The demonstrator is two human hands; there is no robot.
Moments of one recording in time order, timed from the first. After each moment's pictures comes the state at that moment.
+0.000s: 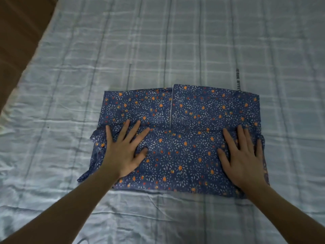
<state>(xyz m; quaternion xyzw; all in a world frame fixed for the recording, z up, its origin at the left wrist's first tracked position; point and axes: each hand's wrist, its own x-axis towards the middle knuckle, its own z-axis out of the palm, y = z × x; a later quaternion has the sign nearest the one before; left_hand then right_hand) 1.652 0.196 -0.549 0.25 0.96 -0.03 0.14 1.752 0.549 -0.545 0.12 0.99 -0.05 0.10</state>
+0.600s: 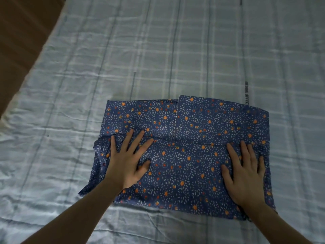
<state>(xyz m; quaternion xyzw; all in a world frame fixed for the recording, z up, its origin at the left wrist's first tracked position) 1.642 0.202 -0.566 0.25 0.96 -0.01 0.12 1.741 0.550 -0.566 0.13 0.99 -0.09 0.07</state>
